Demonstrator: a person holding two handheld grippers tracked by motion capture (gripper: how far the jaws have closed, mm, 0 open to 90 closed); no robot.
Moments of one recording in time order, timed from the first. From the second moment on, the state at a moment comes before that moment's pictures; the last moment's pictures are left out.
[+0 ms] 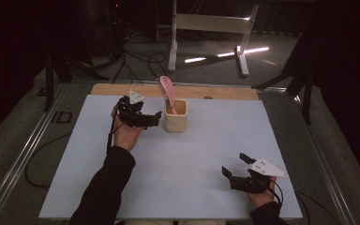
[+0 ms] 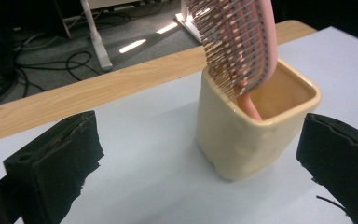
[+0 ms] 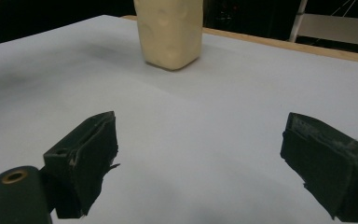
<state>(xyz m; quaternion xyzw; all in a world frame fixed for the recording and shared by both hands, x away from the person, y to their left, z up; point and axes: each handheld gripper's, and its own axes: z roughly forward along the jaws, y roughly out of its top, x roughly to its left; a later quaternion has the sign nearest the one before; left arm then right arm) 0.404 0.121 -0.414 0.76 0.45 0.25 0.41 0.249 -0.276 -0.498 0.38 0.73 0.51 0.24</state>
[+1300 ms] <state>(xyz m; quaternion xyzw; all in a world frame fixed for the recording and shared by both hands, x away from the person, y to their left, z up) 0.311 0.197 -0.433 0.74 0.43 0.29 0.41 0.250 -0.277 -0.496 0.39 0.72 0.52 0.24</state>
